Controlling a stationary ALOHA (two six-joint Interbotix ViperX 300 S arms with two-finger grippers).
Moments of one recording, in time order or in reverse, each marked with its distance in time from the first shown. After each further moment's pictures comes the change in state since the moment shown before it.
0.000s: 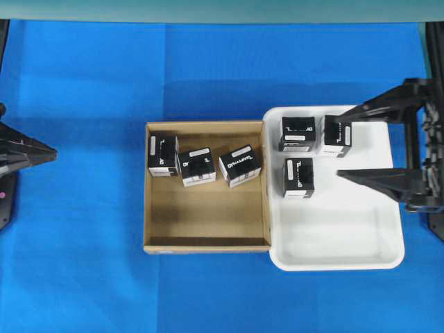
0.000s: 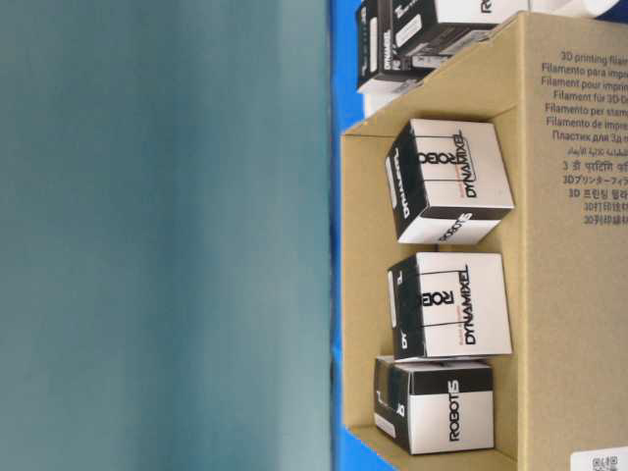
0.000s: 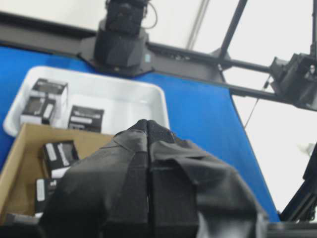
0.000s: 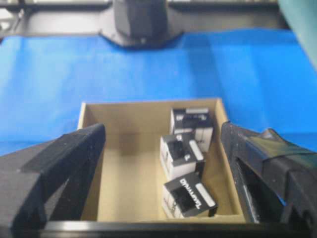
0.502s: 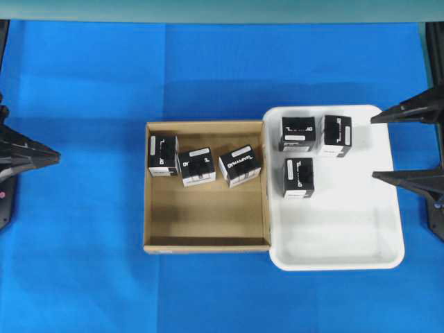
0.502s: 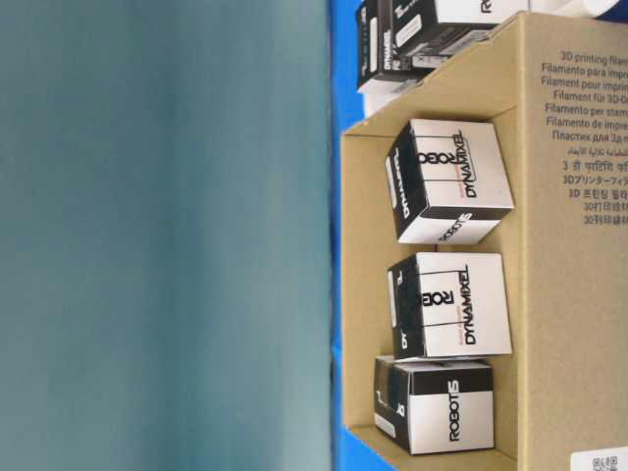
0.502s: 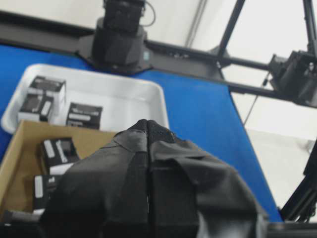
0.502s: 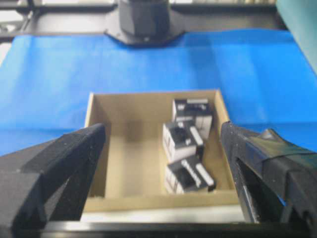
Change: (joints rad) left arm -0.006 0.017 0.011 0.000 -0.012 0.002; right arm 0.009 -0.179 0.023 0.003 0.183 0.009
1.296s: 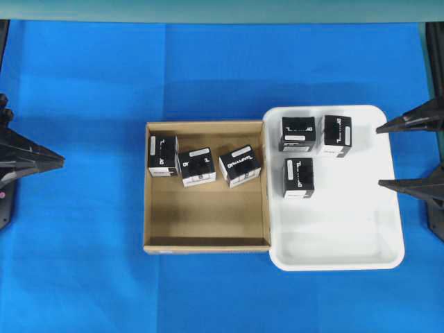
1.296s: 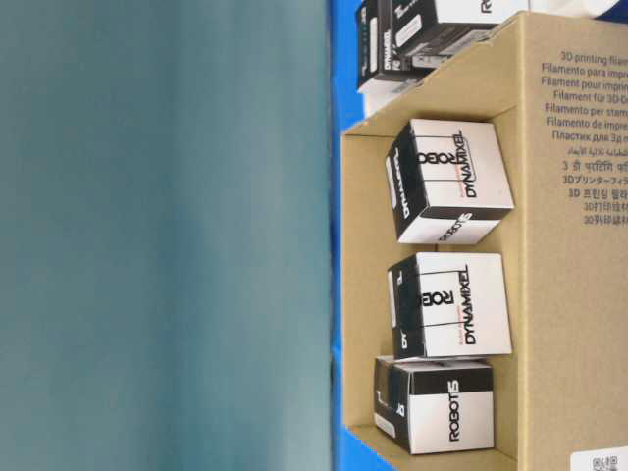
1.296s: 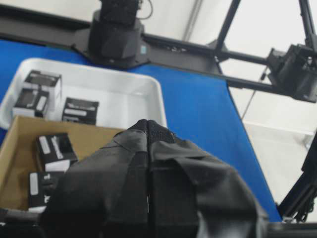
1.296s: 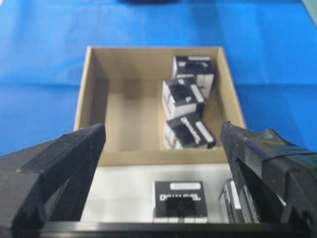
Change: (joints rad) left arm -0.012 0.018 0.003 0.000 -0.014 -0.003; right arm 0.006 -0.071 0.060 -0.002 0.089 -0.018
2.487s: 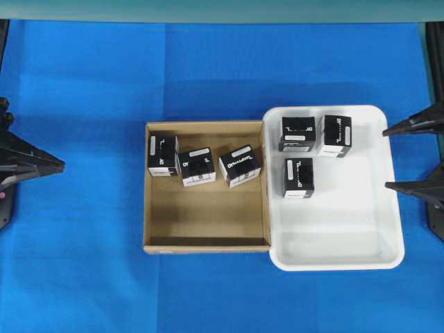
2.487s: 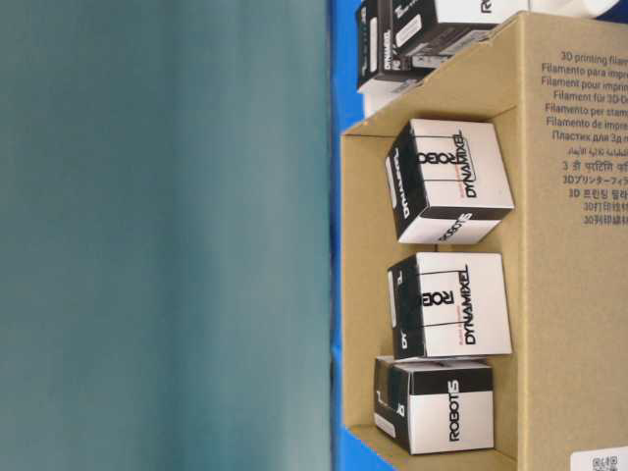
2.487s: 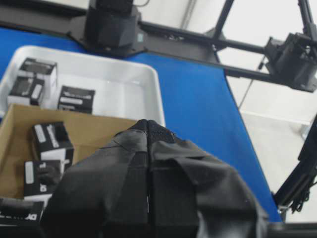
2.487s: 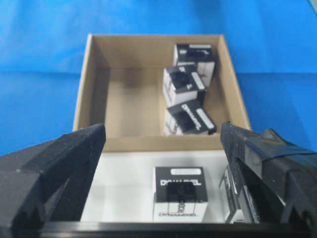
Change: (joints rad) left arm -0.015 -0.002 0.000 0.000 0.032 -0.014; right arm 0.002 -0.048 0.021 0.003 0.035 -0.006
